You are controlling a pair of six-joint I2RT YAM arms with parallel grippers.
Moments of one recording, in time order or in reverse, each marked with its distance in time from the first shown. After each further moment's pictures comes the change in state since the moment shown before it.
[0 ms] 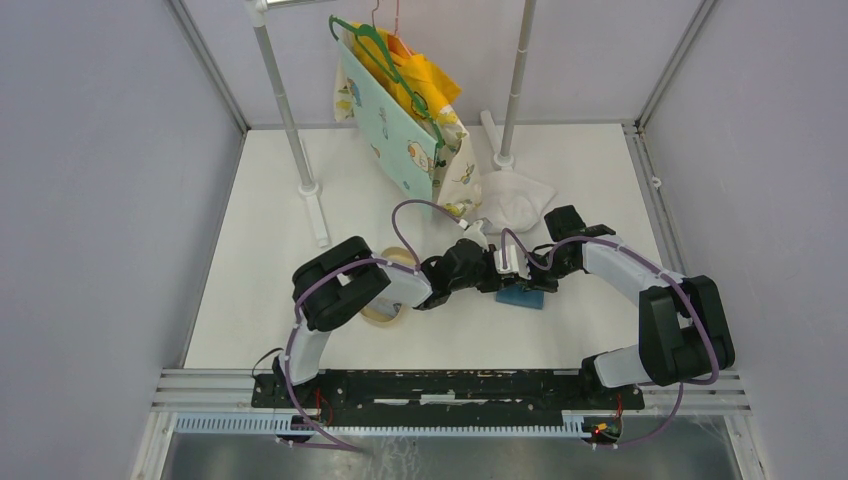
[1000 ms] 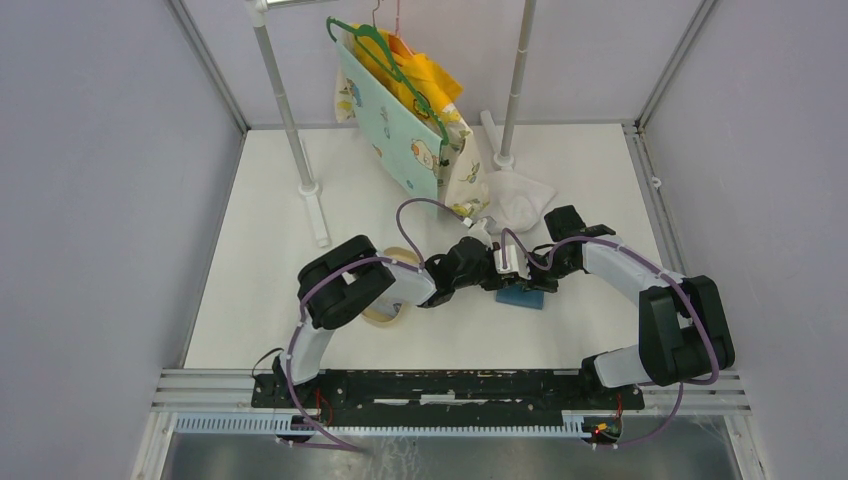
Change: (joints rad) left arm 0.002 0.032 0.042 0.009 0.023 0.000; right arm 0.000 0.000 0.000 0.000 0.000 0.003
